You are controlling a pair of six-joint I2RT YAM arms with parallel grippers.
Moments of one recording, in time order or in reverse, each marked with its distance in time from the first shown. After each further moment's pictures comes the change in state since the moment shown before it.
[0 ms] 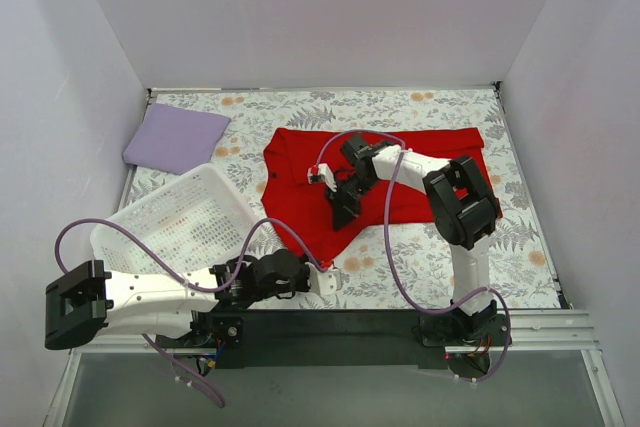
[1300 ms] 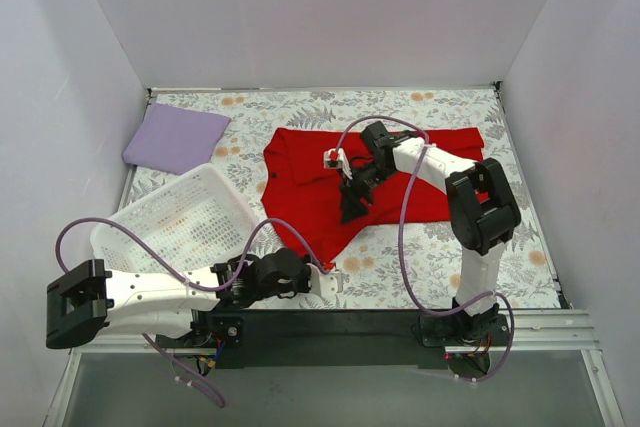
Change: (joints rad) left arm 0.000 0.013 0.020 -0.035 0.022 0.028; right arm -0.111 -0.132 -0.043 -0.048 -0.111 -0.139
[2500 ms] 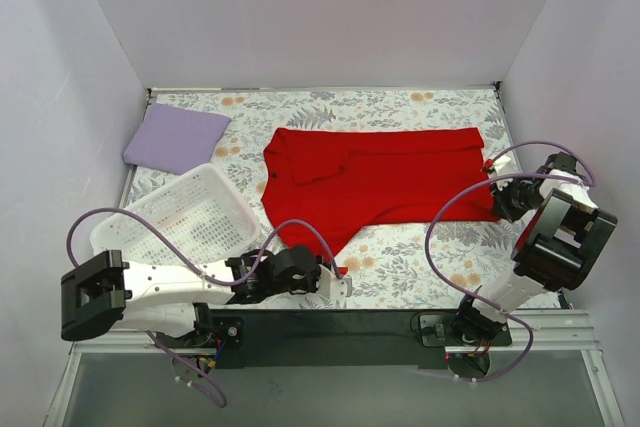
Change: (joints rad) left arm 0.005 0.143 0.096 -0.062 0.007 0.120; right arm -1.048 -0.267 -0.351 0.086 0.377 -0.415
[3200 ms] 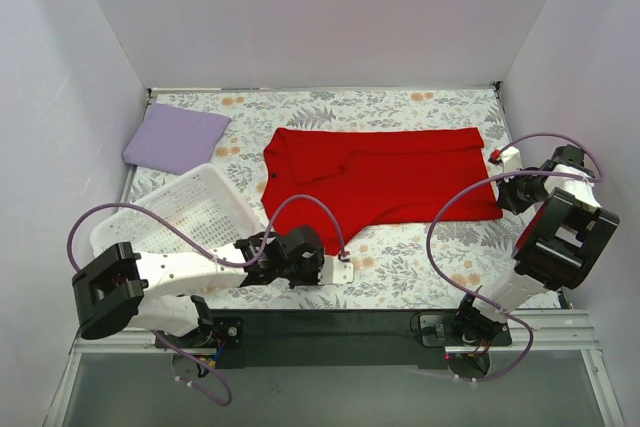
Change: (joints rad) left arm 0.154 0.074 0.146 -0.216 0.336 -0.145; right arm -0.010 0.004 0.068 -0.002 -0.011 0.039
